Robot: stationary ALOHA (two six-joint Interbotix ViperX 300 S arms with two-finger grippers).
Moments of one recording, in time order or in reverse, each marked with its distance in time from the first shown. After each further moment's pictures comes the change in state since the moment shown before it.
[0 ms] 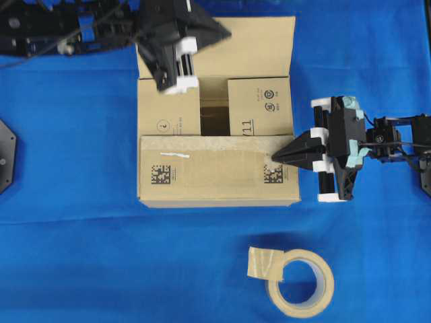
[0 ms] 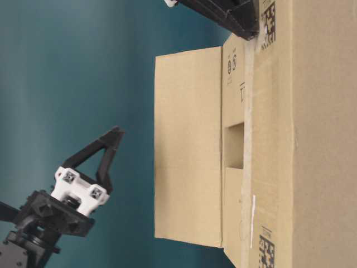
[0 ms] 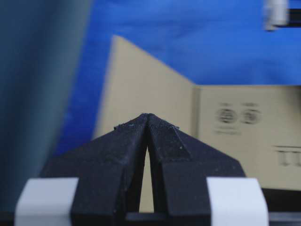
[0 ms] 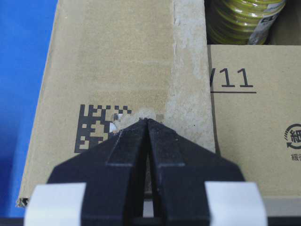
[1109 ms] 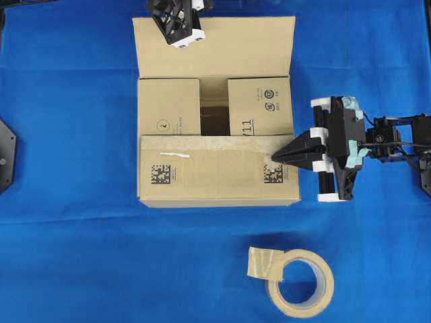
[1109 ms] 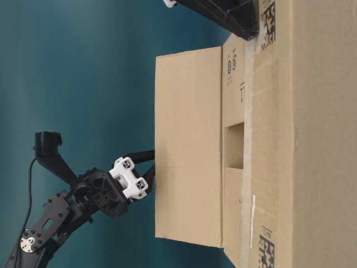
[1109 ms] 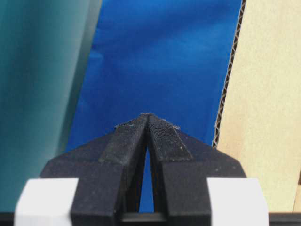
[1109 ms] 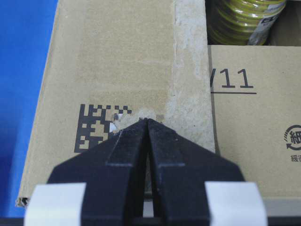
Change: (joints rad) left arm 0.175 0.215 -0.225 0.000 0.437 0.035; right arm 0.000 0.000 0.000 0.000 -0.009 -0.006
